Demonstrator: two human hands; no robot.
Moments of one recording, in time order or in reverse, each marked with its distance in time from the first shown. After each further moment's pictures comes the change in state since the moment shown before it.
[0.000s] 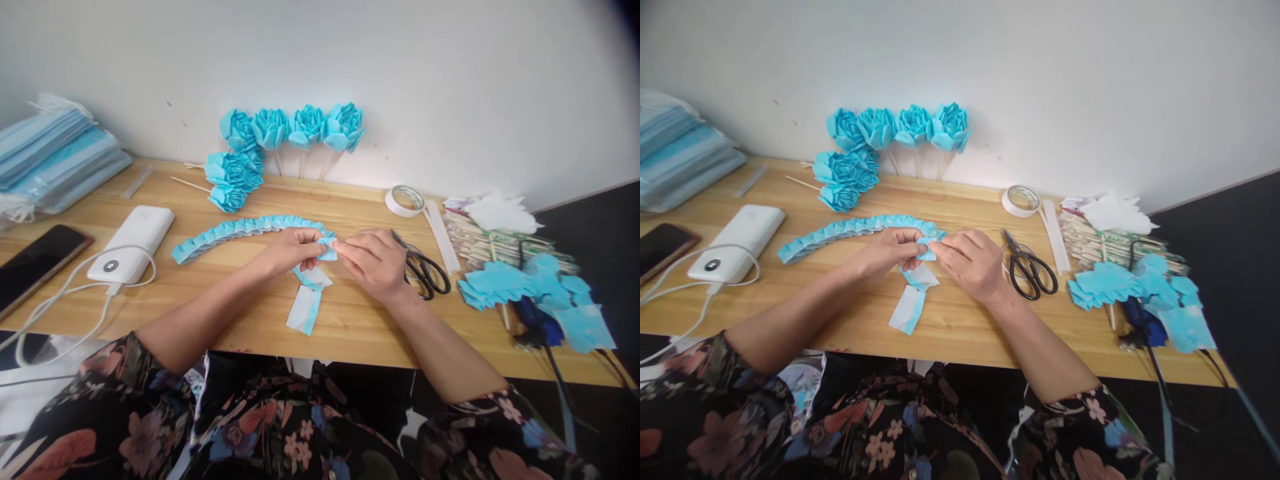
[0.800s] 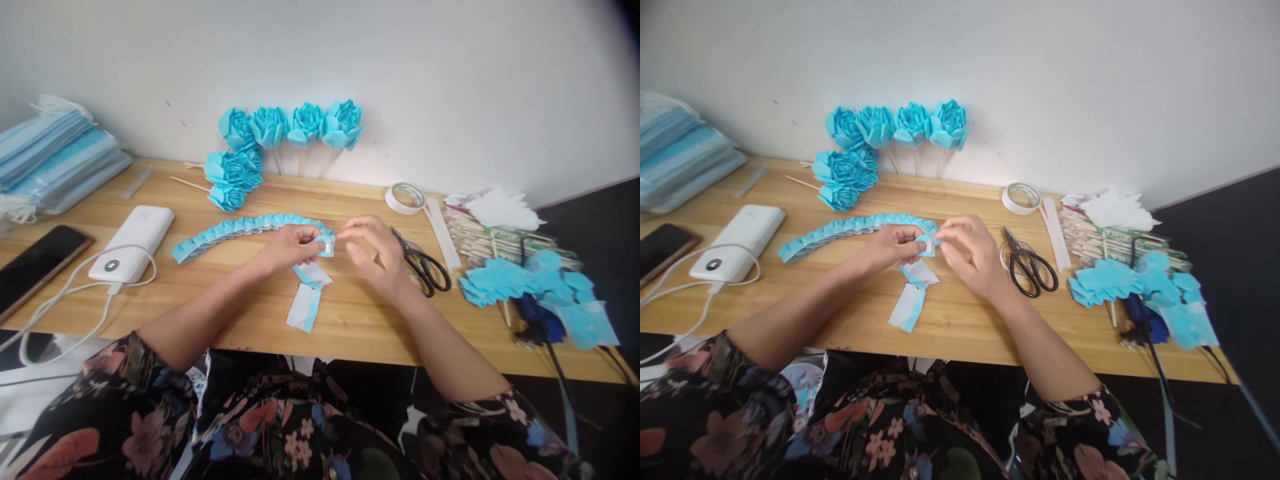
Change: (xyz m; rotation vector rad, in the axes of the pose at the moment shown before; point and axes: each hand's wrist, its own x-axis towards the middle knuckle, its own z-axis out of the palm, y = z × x) left_hand 0.003 -0.007 -0.006 0.143 0.036 0.052; right_hand 0.009 -0.007 -0.011 0.350 -0.068 0.278
